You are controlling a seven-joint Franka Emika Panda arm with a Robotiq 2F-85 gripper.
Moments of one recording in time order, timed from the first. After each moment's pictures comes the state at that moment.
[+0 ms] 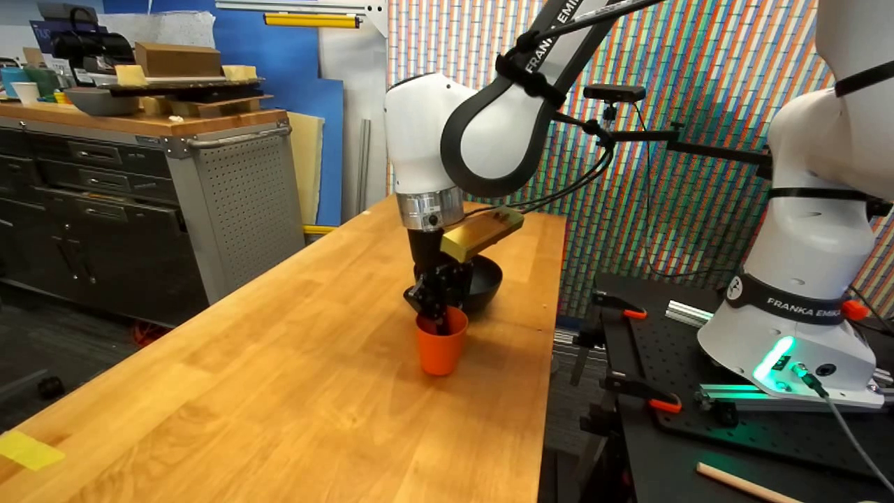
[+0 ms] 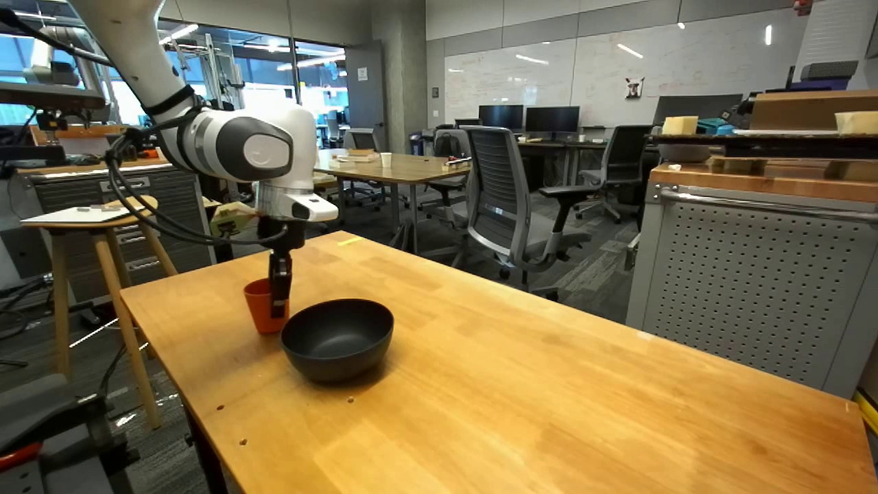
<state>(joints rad) 0.15 0.35 0.10 -2.27 0.05 2.44 0.60</state>
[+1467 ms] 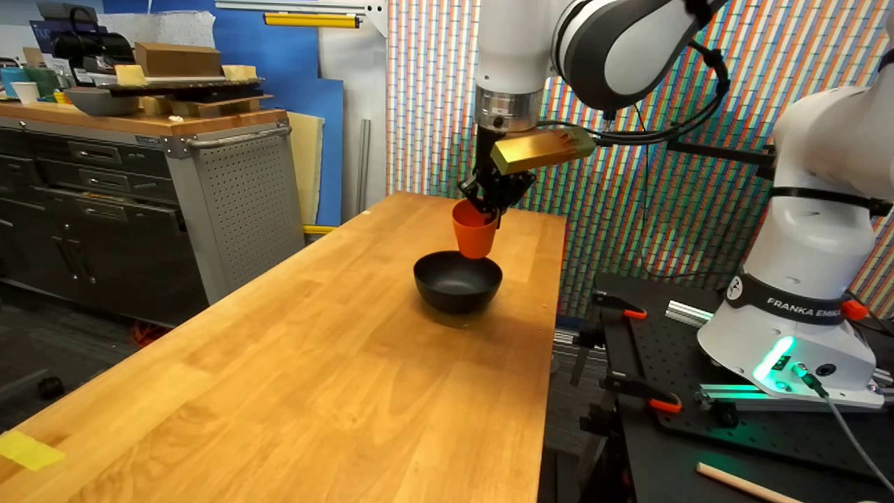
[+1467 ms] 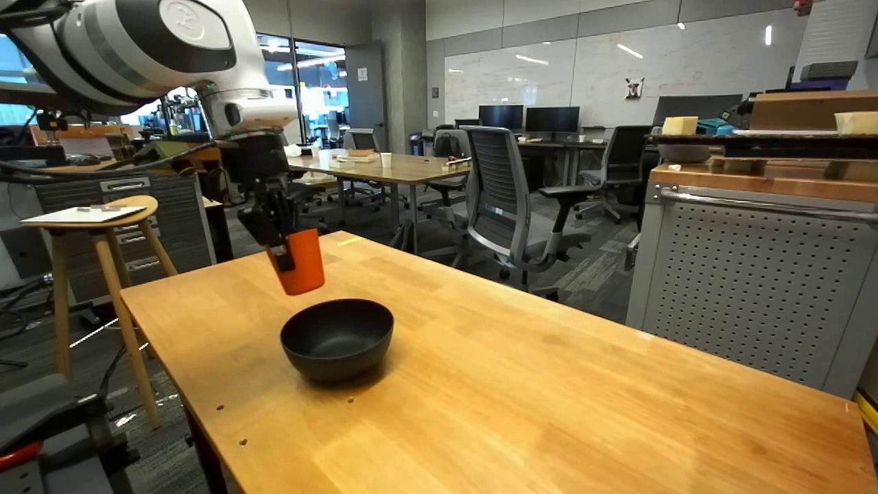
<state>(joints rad) 0.06 -0.16 0.05 -2.58 -0.38 2.40 1.22</state>
